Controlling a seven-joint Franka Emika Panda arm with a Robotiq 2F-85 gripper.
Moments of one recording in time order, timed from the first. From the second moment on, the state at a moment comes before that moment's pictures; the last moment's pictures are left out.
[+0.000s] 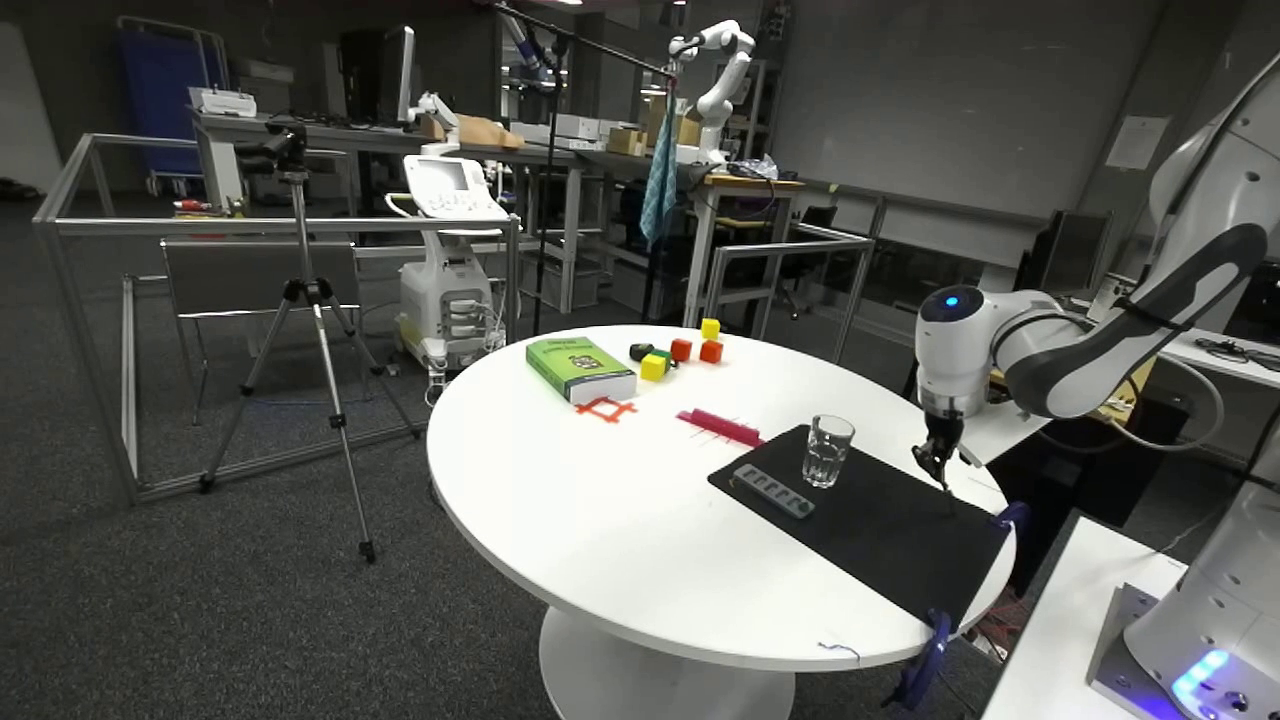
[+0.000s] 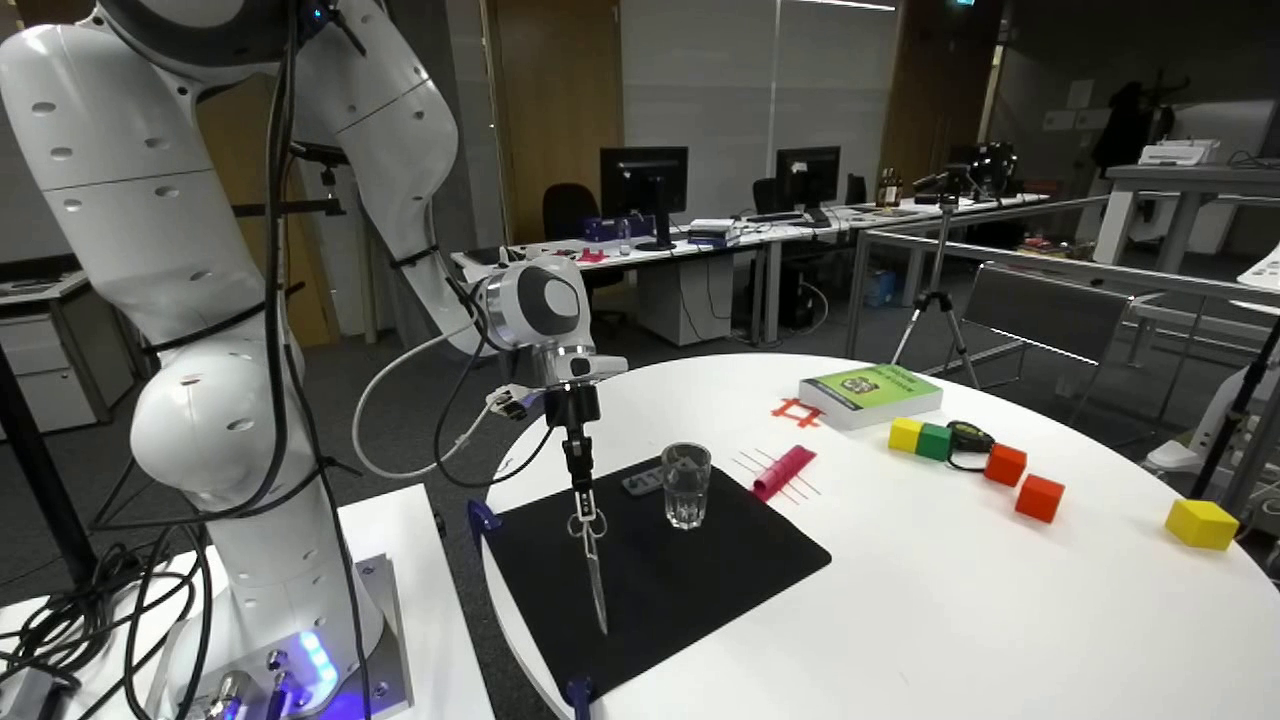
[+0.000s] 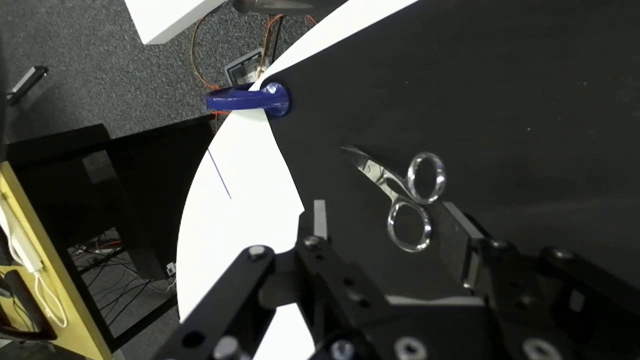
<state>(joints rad) -0.03 -0.10 0.16 -2.75 -0.70 2.33 1.06</state>
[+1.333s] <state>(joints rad) 0.03 -0.09 0.15 -2.65 -0.57 2.33 1.01</state>
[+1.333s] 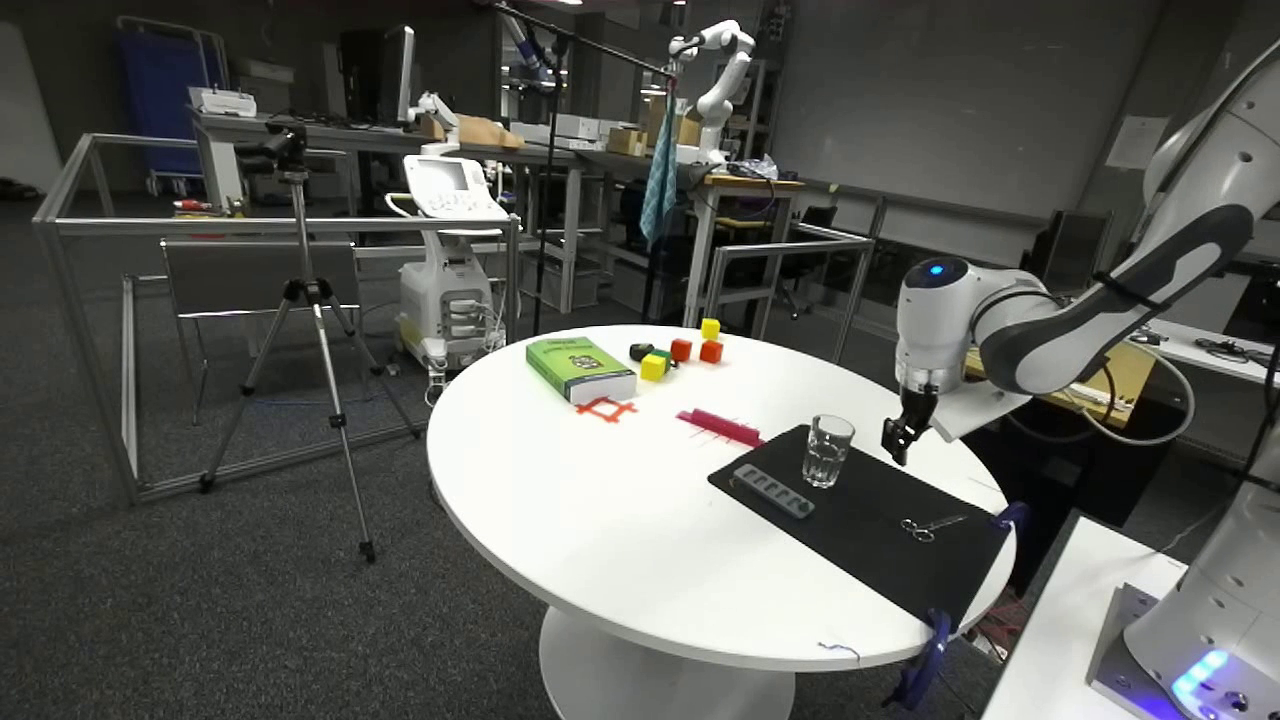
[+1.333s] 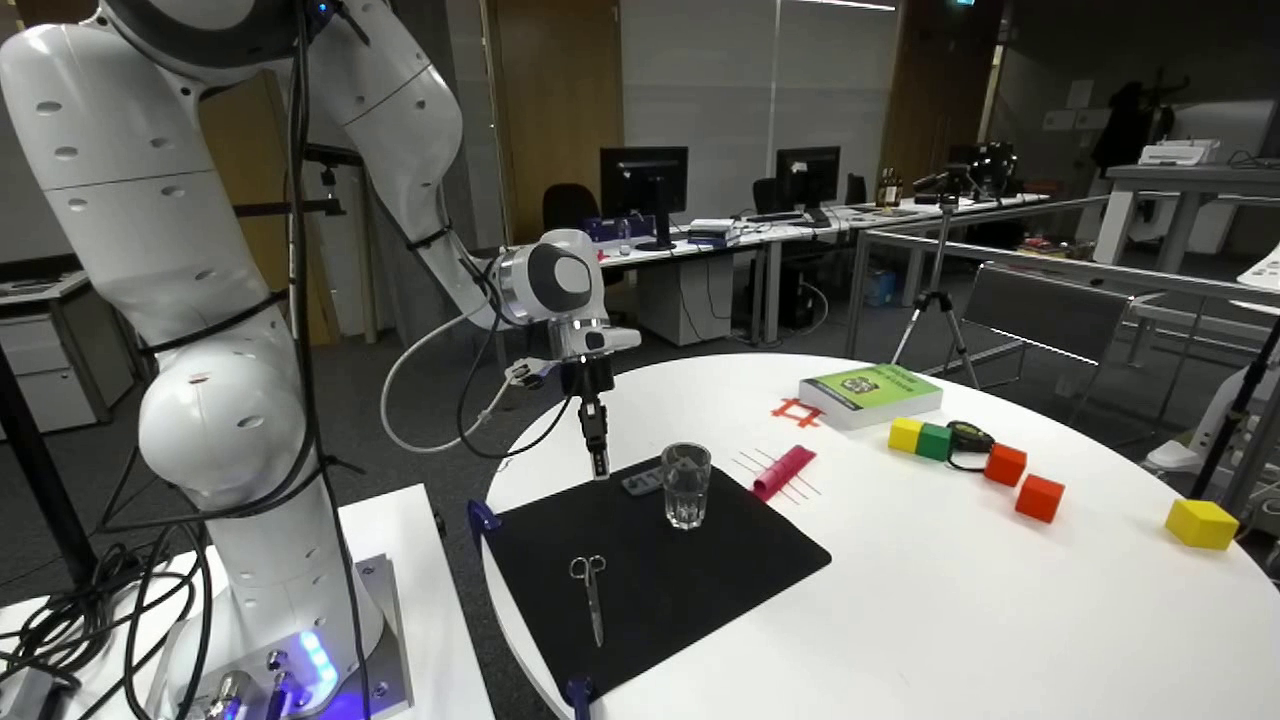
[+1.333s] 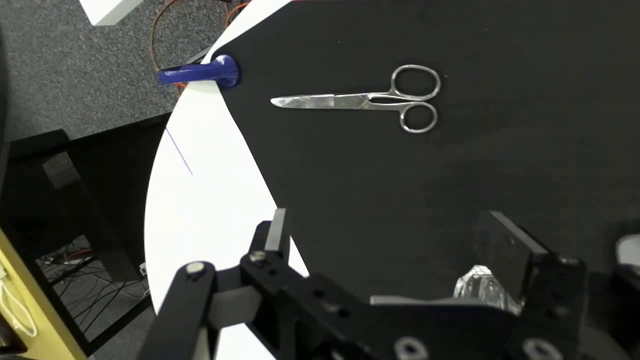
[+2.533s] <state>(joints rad) 0.02 -0.09 0.06 -2.44 -0.05 2.45 0.57</state>
